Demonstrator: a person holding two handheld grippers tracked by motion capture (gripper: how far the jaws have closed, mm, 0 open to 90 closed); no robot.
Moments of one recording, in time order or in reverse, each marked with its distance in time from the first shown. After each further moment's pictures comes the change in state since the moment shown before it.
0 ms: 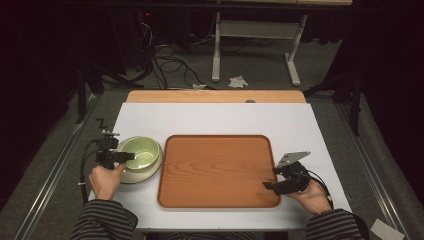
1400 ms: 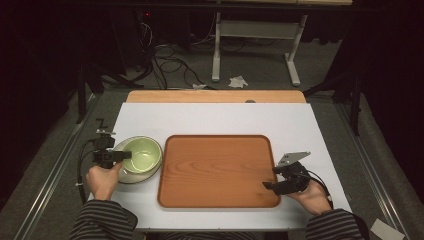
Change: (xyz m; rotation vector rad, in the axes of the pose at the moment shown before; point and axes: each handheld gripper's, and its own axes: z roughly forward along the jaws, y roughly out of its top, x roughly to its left) left arm 0.004 0.000 -0.011 -0.043 -0.047 -0.022; right arm 0.001 0.001 0.000 -0.009 -0.003 -0.009
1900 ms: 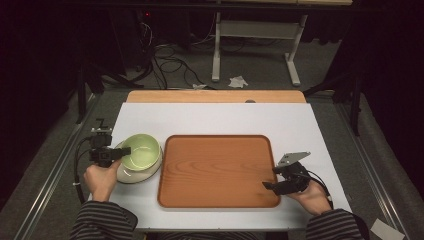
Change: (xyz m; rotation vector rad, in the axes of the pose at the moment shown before) left arm -0.008 0.004 -0.018 -0.080 -0.031 0.006; right arm 0.000 0.000 0.000 -0.003 0.002 -0.003
